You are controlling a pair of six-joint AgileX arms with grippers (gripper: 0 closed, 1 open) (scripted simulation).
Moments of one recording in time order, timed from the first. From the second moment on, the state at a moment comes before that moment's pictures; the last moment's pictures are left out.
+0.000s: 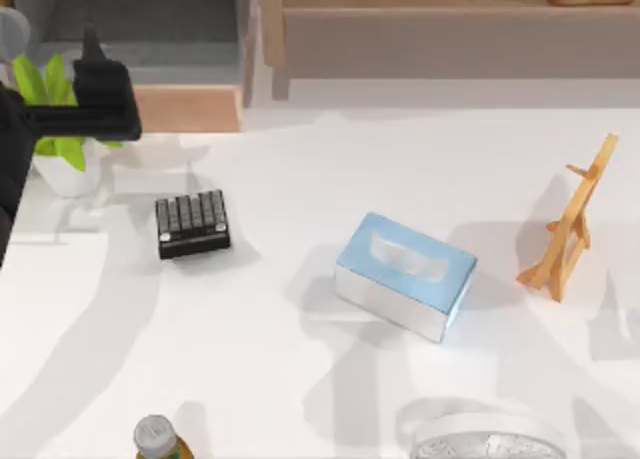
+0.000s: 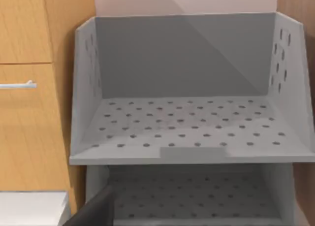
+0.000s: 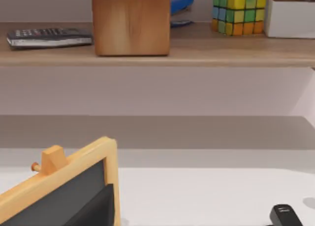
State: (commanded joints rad) left arm -0.45 0.92 0.52 0.40 -0.45 0.04; right arm 0.00 0.00 0.00 0.00 0.00 0.00
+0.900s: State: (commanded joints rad) left arm 0.42 1.50 0.30 1.16 0.32 1.04; right arm 0.00 0.00 0.00 0.00 0.00 0.00
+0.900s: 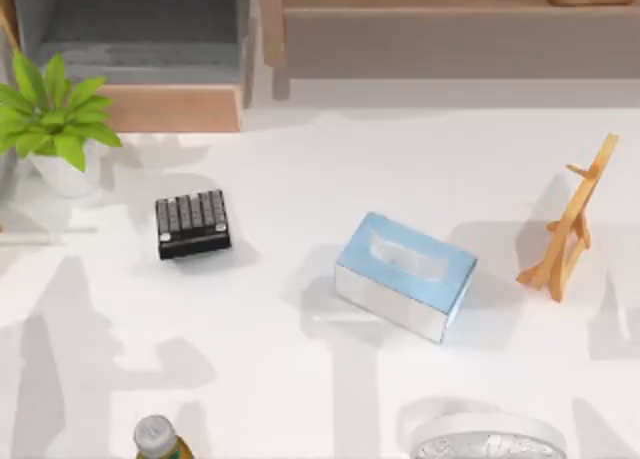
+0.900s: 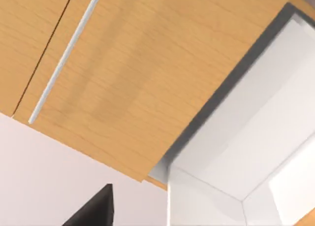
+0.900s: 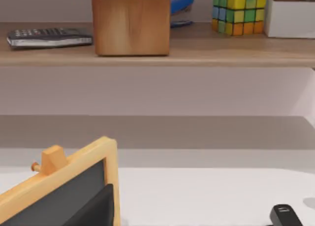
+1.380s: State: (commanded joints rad) left arm 0.69 1.93 0.41 1.50 0.71 1.53; right arm 0.00 0.00 0.00 0.00 0.00 0.00
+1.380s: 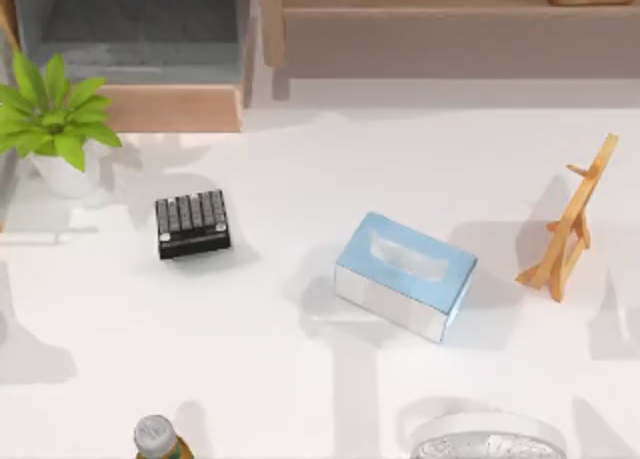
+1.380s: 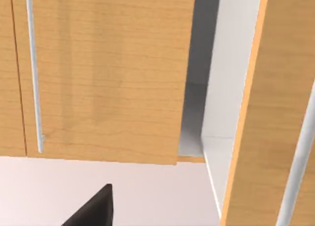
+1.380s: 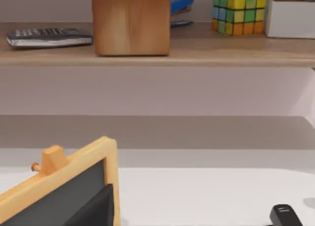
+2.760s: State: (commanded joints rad) left arm 0.66 2.02 0.52 1.49 0.70 1.59; right arm 0.00 0.00 0.00 0.00 0.00 0.00
